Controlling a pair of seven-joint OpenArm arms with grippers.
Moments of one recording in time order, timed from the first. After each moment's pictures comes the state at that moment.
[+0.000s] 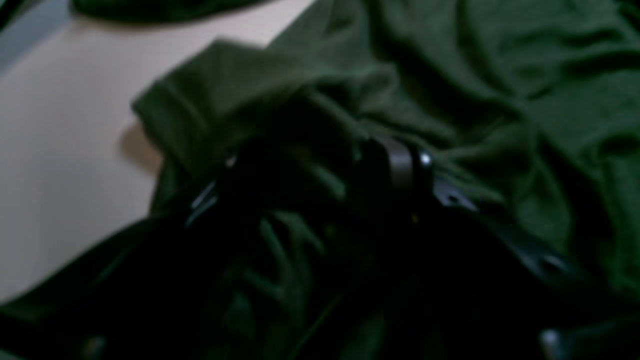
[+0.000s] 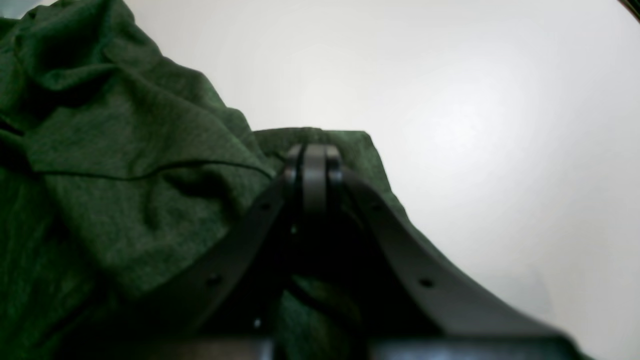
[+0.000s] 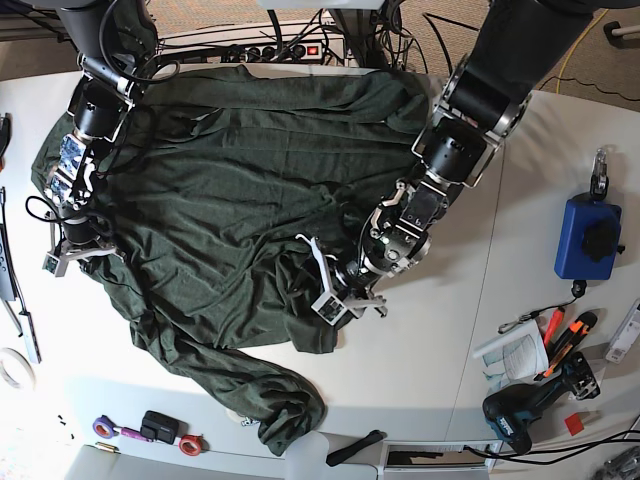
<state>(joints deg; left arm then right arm) -30.9 2.5 30.8 36.7 -3.8 -20.0 -5.7 20.5 20.1 31.4 42.5 3.6 17.9 -9.0</state>
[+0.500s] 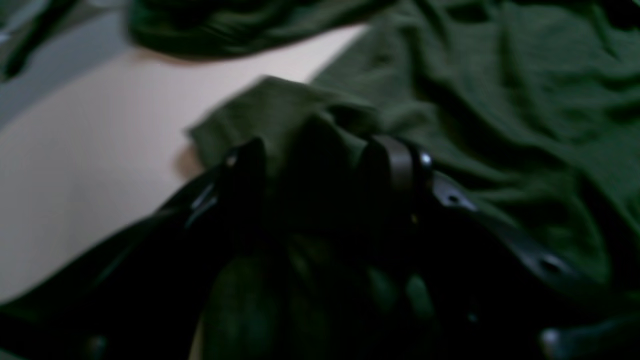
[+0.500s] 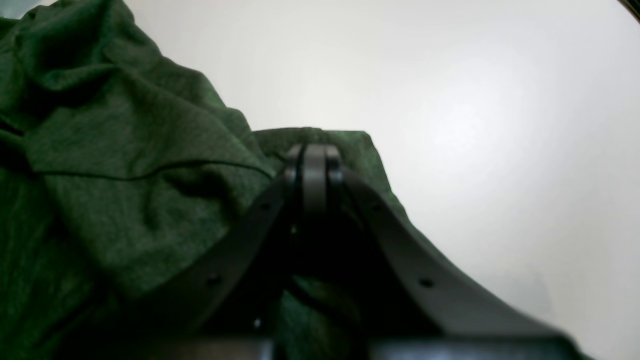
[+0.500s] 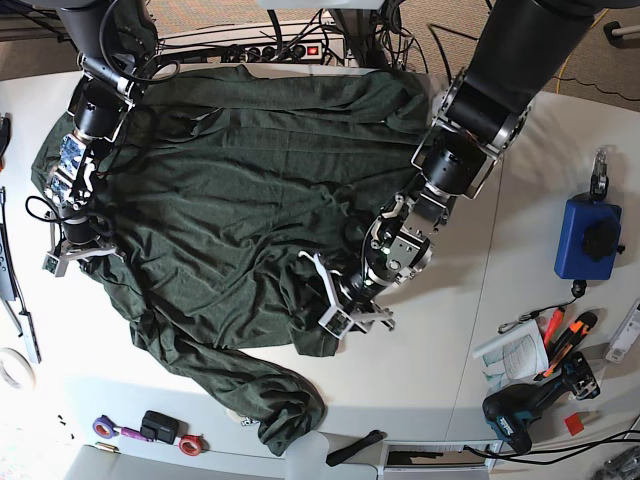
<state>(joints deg) -33.1 2.6 30.8 33.9 -3.8 -15.8 -10.5 20.4 20.1 31.4 42.5 3.6 17.9 -8.9</state>
